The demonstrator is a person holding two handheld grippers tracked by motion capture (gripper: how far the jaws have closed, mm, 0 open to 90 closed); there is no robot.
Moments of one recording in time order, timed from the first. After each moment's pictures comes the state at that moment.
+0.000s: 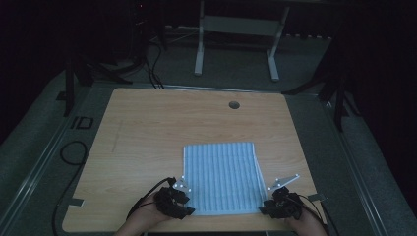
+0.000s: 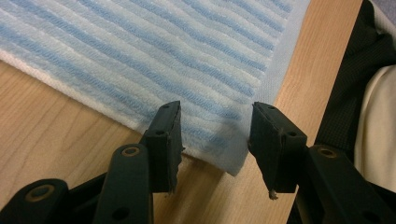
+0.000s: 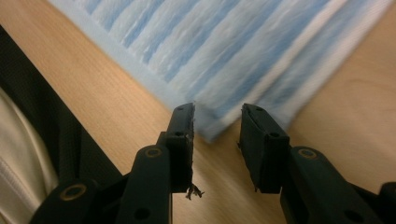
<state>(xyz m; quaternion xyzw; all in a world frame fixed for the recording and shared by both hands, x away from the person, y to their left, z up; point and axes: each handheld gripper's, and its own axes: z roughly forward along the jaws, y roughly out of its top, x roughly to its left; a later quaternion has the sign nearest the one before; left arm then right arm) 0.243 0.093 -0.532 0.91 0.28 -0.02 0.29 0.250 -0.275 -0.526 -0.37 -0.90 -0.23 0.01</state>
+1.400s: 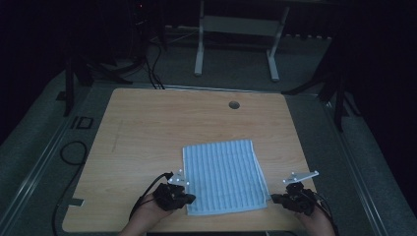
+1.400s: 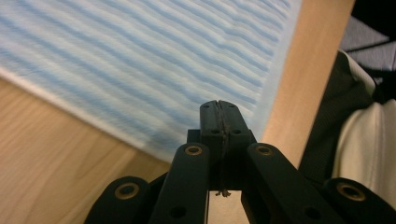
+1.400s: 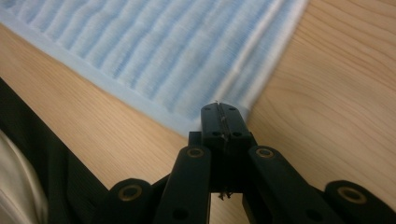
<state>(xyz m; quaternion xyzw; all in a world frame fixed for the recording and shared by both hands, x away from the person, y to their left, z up) 0.246 0.098 -0.515 0.88 0.31 -0.01 0.36 0.254 -0.304 -0.503 -0.42 -0.87 -0.27 -0.04</state>
